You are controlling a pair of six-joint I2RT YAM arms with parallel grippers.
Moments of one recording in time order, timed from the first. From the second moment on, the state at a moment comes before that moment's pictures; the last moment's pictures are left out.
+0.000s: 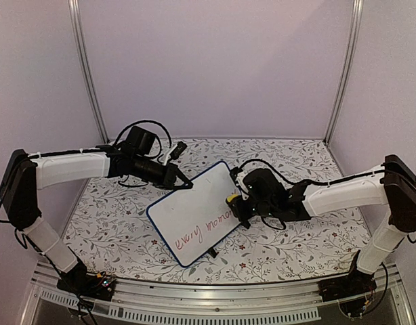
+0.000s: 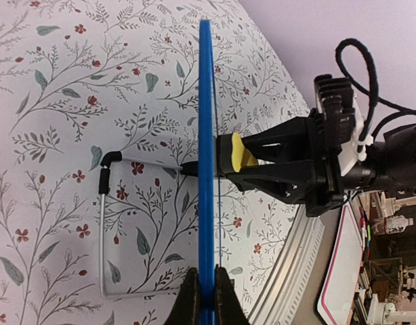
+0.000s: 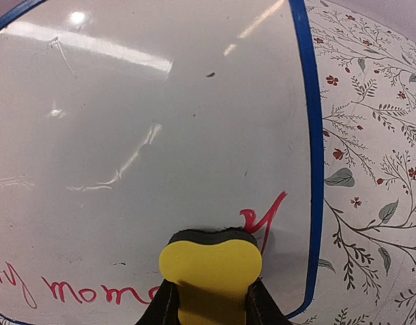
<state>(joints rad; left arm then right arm) -0.59 1.60 1.09 -0.26 0.67 -0.32 0.98 1.66 0.92 0.02 0.23 0.34</state>
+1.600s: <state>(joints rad) -0.59 1.60 1.09 -0.26 0.67 -0.32 1.00 1.65 0.87 0.01 0.23 0.36</state>
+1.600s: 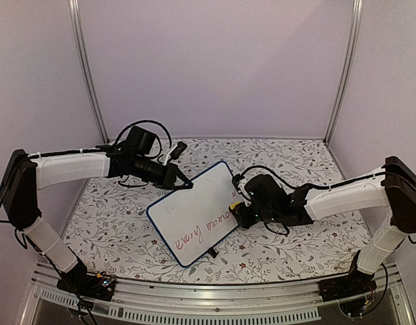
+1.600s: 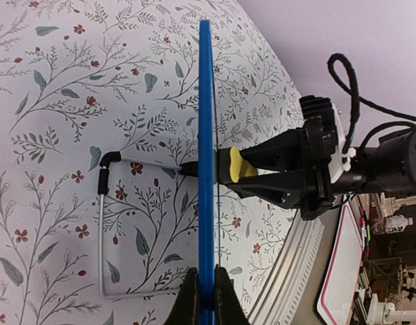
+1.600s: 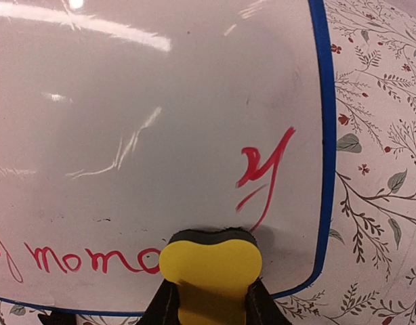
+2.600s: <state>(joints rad) -0.60 1.60 1.09 -0.26 0.69 -0.30 0.92 1.53 1.03 -0.09 0.30 0.24</state>
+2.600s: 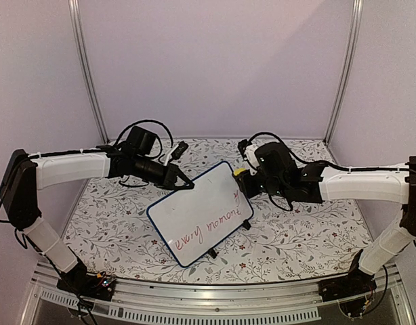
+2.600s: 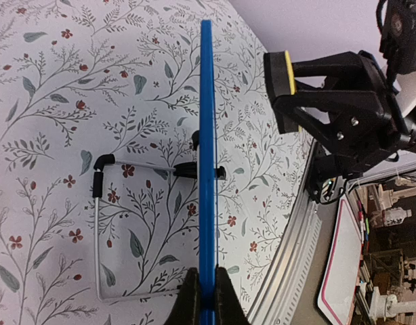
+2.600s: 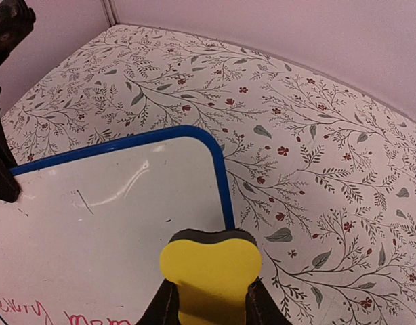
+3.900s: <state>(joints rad) -0.59 1.60 1.09 -0.26 0.67 -0.31 0.92 1.66 0.94 0.07 0.21 0.31</state>
